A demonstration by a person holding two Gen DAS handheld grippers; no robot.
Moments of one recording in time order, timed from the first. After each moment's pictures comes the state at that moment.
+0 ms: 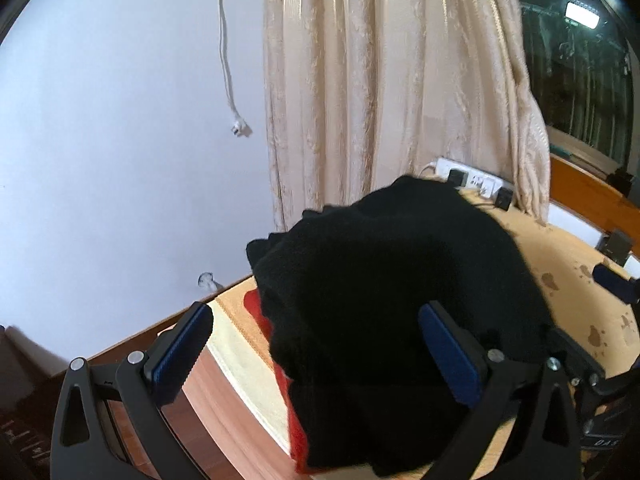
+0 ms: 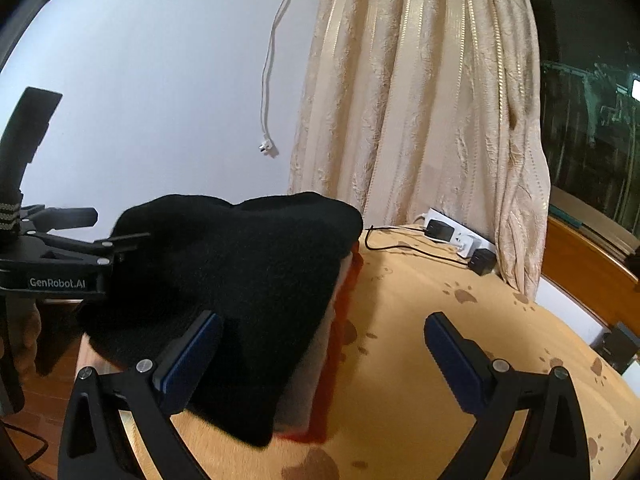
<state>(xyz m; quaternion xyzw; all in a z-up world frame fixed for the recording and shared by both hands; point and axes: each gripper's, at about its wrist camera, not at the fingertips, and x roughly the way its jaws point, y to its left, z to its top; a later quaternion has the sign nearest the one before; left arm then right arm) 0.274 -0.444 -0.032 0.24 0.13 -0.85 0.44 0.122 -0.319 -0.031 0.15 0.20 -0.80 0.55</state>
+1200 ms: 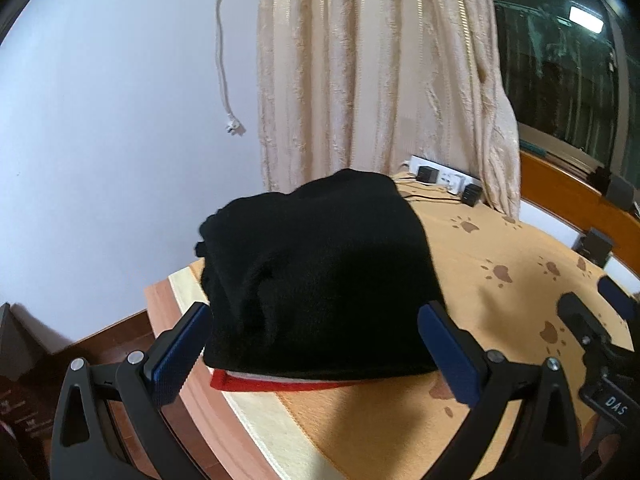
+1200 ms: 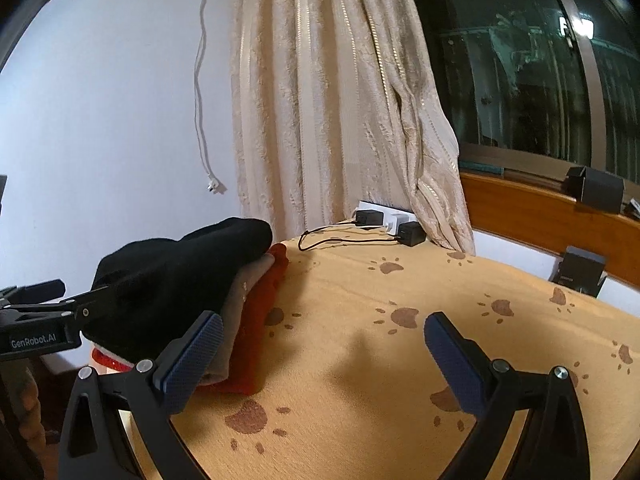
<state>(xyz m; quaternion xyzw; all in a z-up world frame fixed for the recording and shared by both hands) 0.242 -0.354 -0.021 0.26 0.15 -0.84 0.45 0.066 -0.217 -0.014 0.18 0.09 -0.84 0.51</state>
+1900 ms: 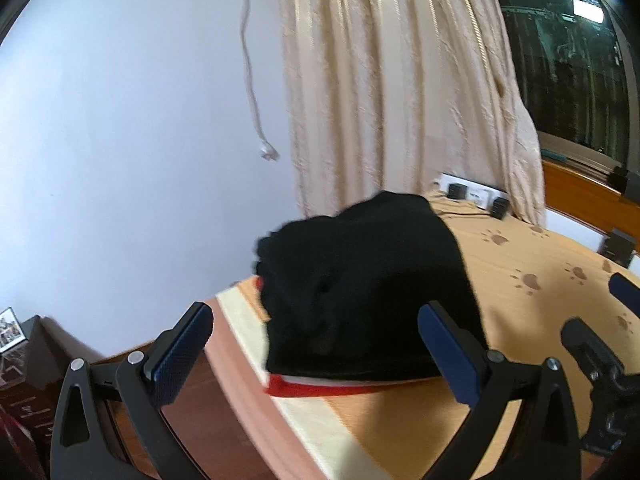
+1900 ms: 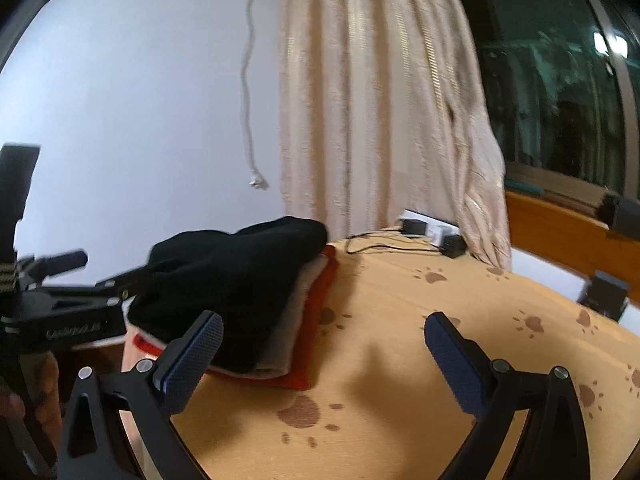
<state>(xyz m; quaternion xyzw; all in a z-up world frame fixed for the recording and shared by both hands) 0.278 -0.346 -0.009 0.22 0.10 -0.82 0.52 0.112 -0.223 -0.004 0.16 0.12 -0.80 0.57</state>
